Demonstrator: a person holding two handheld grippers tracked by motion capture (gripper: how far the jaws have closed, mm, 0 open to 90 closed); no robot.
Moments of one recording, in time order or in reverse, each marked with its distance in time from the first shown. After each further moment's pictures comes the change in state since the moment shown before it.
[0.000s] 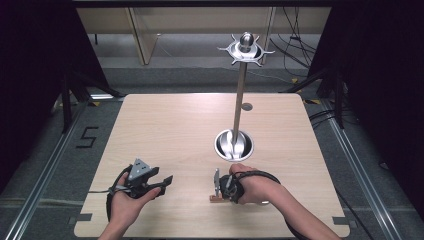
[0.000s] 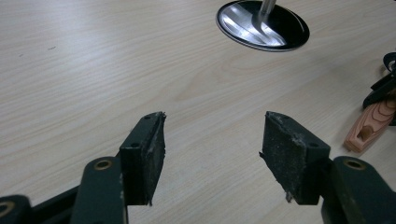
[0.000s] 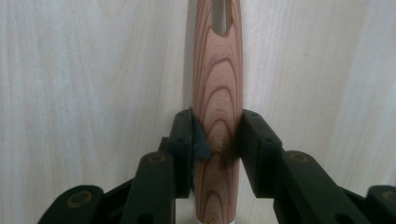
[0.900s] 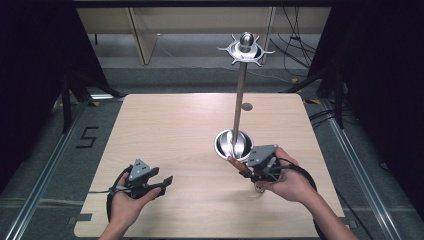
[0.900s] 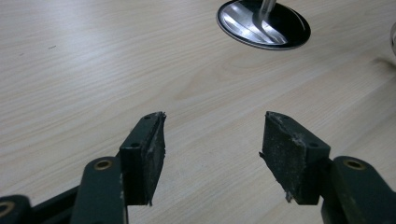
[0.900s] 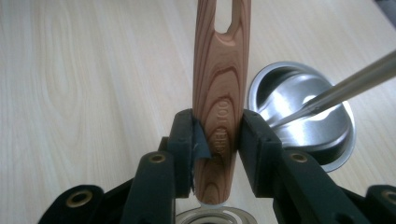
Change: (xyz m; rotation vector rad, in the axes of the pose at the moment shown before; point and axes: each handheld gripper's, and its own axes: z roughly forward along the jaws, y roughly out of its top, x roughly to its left) left arm -0.001 0.000 0.000 0.004 -0.003 0.002; right arm 0.000 -0.081 -0.071 -0.554 -0.291 0.383
